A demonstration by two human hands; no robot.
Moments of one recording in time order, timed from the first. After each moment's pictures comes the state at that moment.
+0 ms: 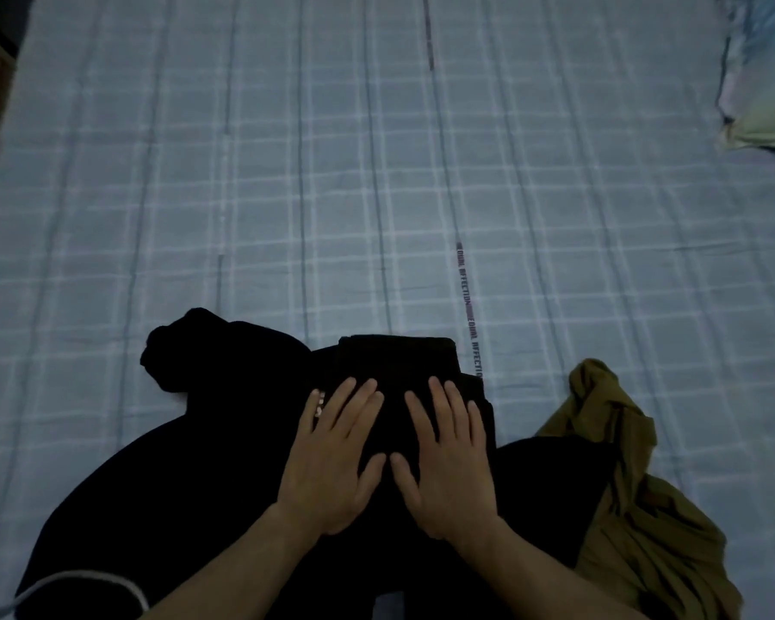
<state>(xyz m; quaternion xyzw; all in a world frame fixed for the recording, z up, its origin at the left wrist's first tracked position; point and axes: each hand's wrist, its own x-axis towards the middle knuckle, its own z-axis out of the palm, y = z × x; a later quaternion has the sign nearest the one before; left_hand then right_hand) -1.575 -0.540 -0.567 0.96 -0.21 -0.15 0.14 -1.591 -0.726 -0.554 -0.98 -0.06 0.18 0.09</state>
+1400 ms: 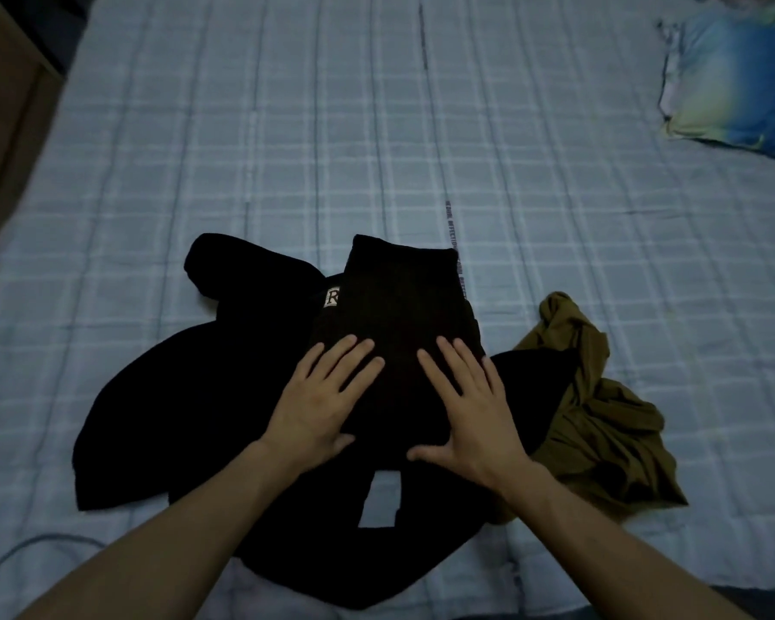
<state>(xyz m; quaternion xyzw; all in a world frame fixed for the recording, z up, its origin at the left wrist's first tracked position) -1.663 -0.511 -0.513 0.95 -0.30 -0.11 0.04 -1.684 -0.757 -0.499 -0.97 -0.15 0.14 0.10</state>
